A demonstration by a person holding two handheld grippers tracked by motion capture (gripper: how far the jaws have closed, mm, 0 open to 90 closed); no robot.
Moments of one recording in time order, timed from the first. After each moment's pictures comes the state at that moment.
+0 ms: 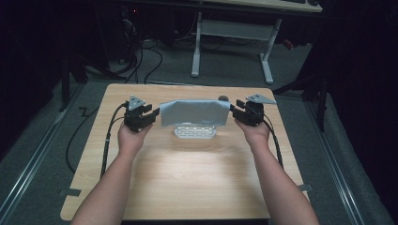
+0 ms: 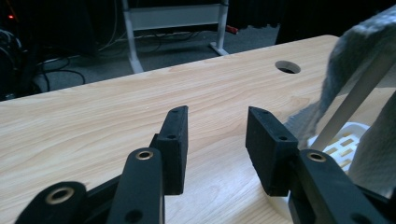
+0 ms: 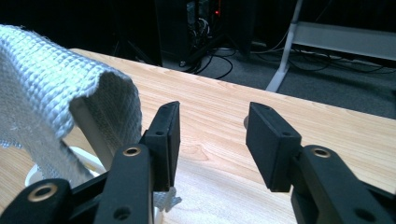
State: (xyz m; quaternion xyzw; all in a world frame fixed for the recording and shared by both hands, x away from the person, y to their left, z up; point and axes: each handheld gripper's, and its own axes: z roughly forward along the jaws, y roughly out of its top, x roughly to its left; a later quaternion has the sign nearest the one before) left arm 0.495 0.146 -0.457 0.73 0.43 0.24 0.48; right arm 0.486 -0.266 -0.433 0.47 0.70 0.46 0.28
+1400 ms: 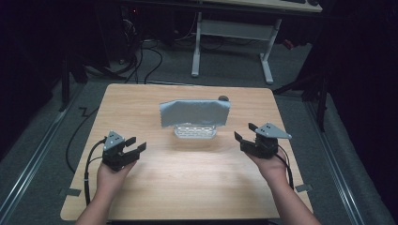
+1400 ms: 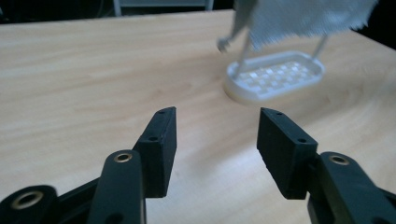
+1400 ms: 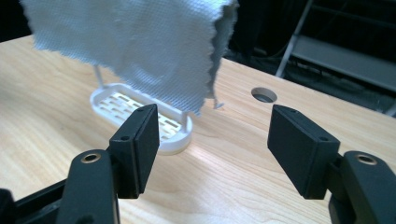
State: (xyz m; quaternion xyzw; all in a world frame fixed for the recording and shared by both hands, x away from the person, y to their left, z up) left arm 0.372 0.186 -0.484 0.74 0.43 0.19 0.48; right arm 0.366 -0.272 -0.431 0.40 0.73 0.45 0.32
